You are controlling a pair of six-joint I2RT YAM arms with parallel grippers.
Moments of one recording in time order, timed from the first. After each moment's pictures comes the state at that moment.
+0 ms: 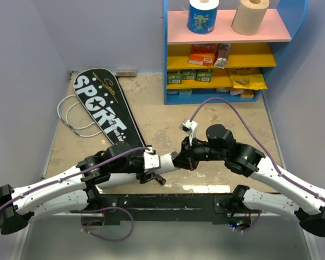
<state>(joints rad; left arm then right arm) -1.05 0.82 0.64 -0.25 0.31 0.27 0.93 0.90 0.92 -0.49 -0.41 0.42</state>
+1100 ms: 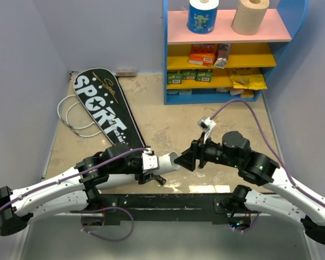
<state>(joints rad) -1.05 0.79 0.63 -0.27 0.31 0.26 0.94 0.74 0.83 -0.41 -0.24 0.58</state>
